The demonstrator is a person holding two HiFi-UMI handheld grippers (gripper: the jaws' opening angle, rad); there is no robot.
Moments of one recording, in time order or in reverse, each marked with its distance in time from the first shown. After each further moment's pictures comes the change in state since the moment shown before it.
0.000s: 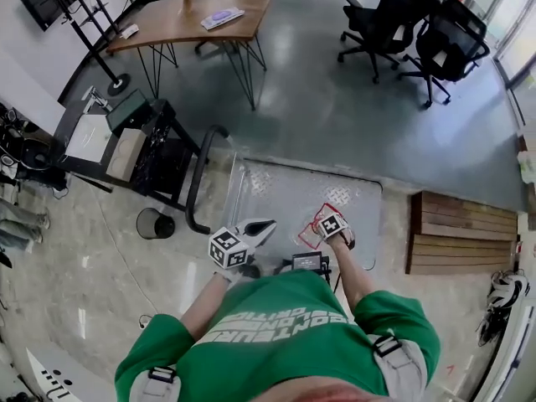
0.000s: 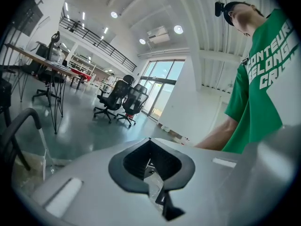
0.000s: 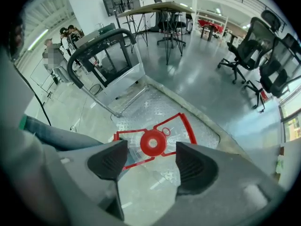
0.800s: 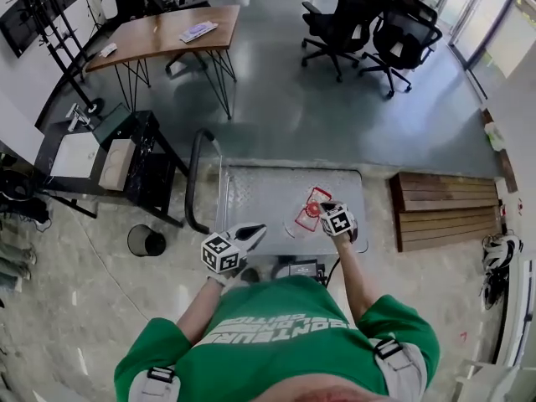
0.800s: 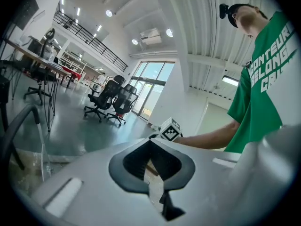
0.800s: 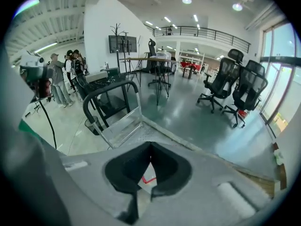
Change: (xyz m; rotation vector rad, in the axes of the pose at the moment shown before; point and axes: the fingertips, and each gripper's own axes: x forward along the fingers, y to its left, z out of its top) left arm -0.075 -0.034 -0.033 0.036 -0.007 -0.137; right arm -0.176 0.051 0.036 0.085 -0.493 -0.111
